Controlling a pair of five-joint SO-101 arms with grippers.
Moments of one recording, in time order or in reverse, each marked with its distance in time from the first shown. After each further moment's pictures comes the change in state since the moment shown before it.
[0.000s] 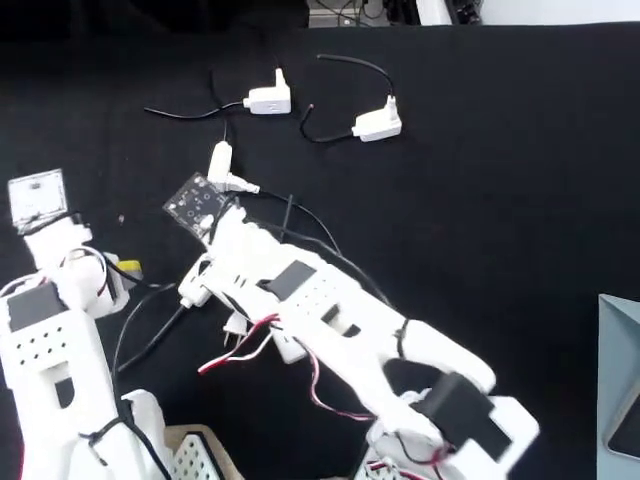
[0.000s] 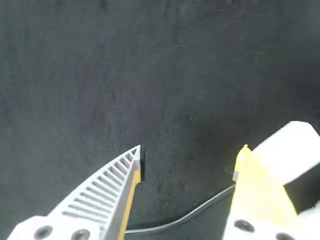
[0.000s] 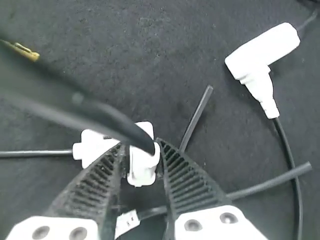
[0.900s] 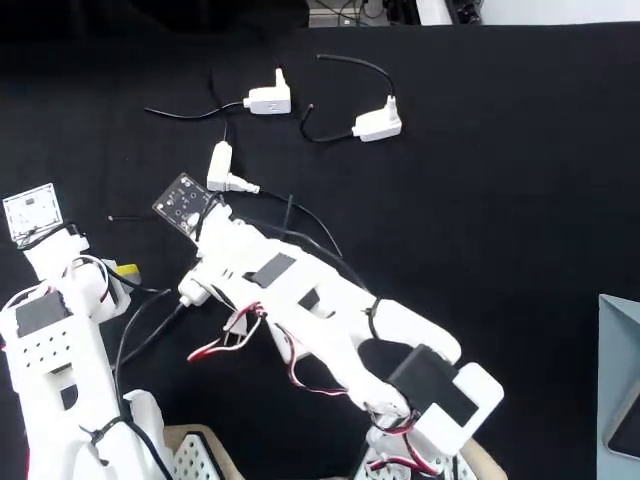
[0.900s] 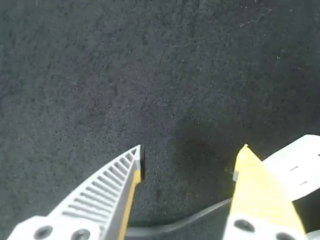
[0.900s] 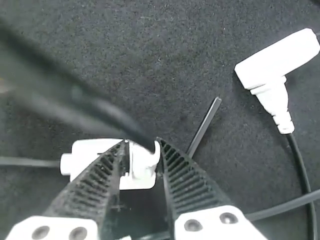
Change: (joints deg) left arm -1.1 0.0 5.4 -5.8 2.4; right arm 0.0 11.6 -5.5 -4.0 1.4
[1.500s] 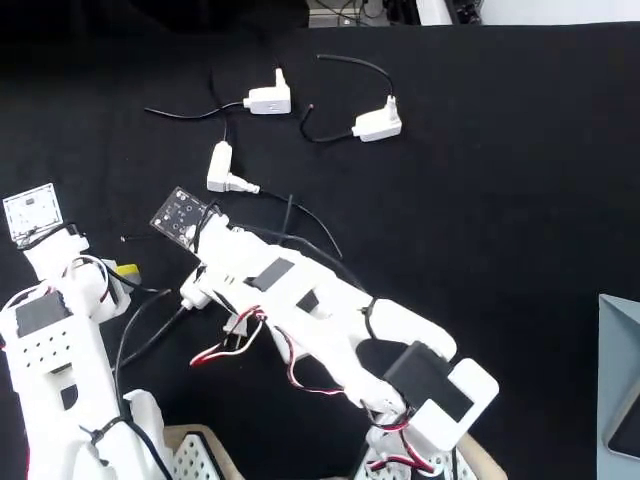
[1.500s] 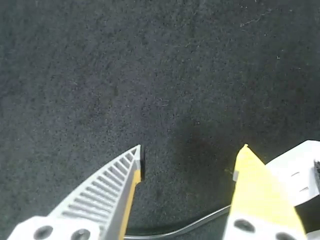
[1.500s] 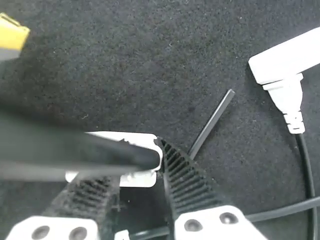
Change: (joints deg) left arm 0.0 0.0 0.0 0.0 0.1; right arm -0.4 1.8 1.3 -0.5 4.7
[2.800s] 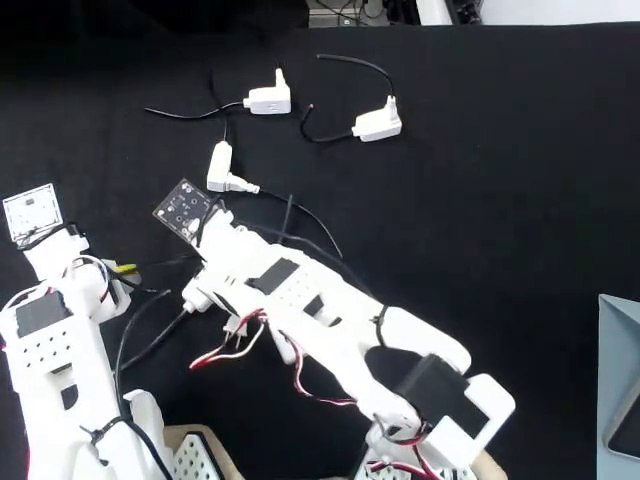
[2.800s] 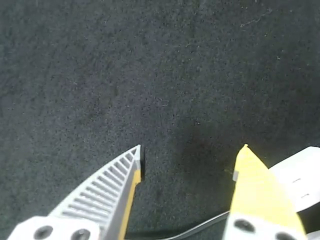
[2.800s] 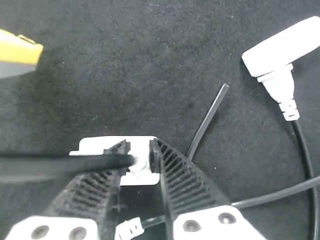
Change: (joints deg) left arm 0.0 -0.1 0.3 -0.2 0.1; right arm -0.7 -5.8 0.5 4.5 -5.5
